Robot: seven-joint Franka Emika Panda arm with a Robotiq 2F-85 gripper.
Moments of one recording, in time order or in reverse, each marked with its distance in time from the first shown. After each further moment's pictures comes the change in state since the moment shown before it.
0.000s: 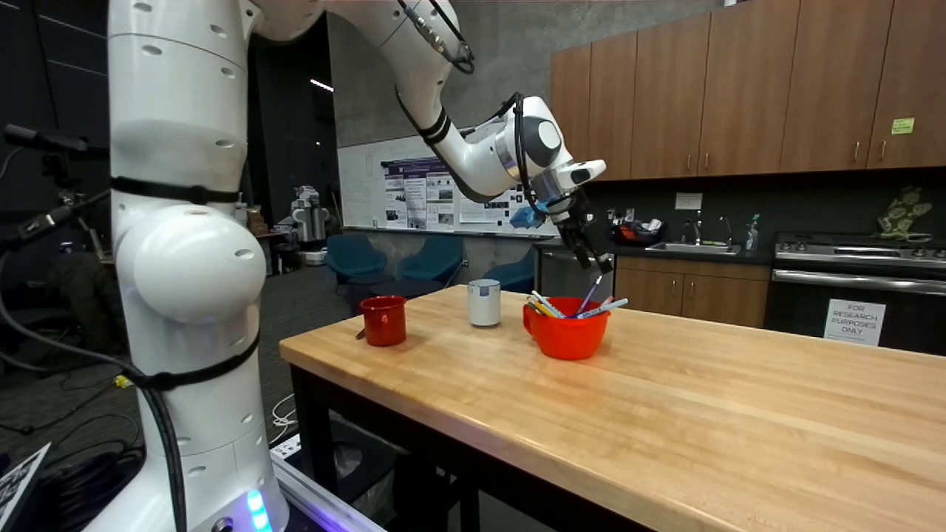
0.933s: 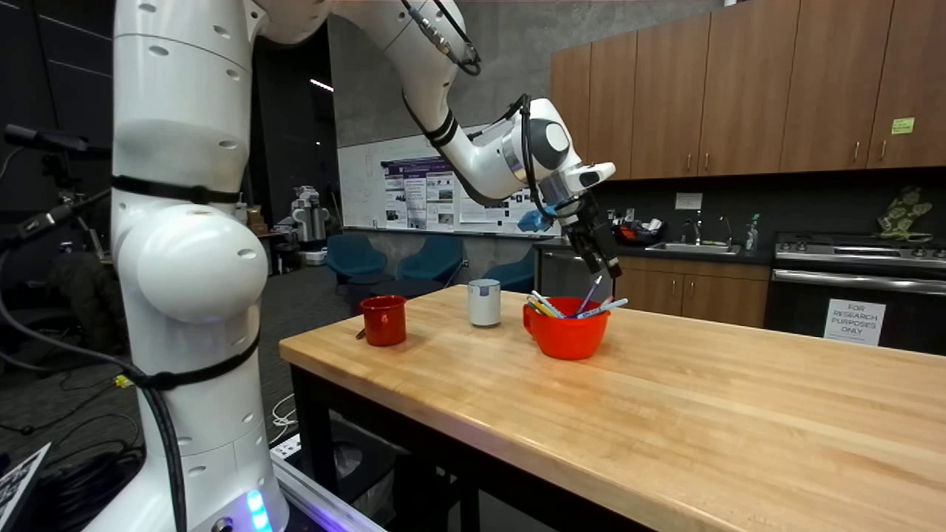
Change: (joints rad) arm 0.018 0.021 -0.049 0.010 0.001 0.002 -0.009
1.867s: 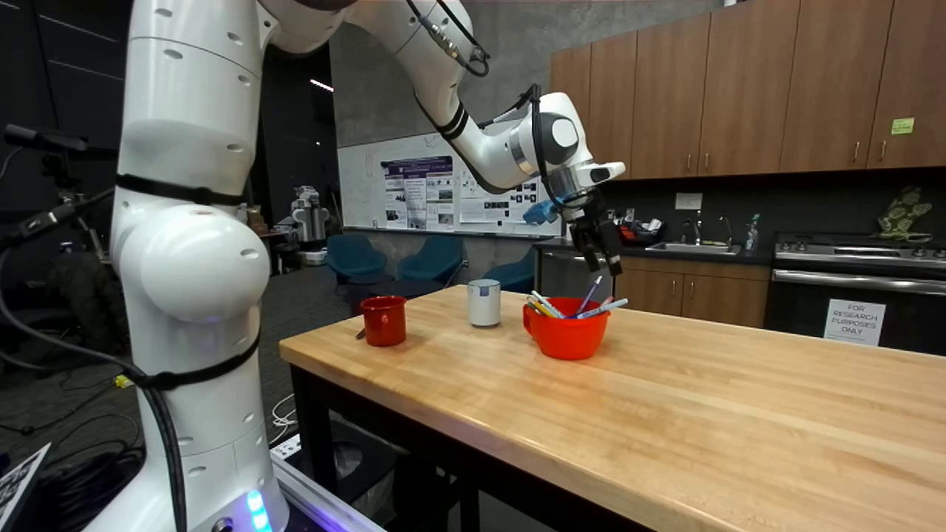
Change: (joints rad) arm 0.018 0.049 -0.011 0.106 0.161 -0.124 -0.155
